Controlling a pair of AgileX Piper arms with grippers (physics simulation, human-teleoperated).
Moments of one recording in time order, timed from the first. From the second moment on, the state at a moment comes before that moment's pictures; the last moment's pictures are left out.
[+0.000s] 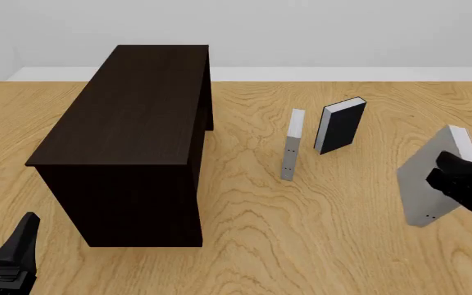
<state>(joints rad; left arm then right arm) 0.00 0.01 0.00 0.00 0.00 -0.11 0.79 -0.36 -0.10 0.20</state>
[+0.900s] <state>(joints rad) 0.00 0.01 0.00 0.00 0.00 0.18 1.25 -0.30 -0.63 0.76</state>
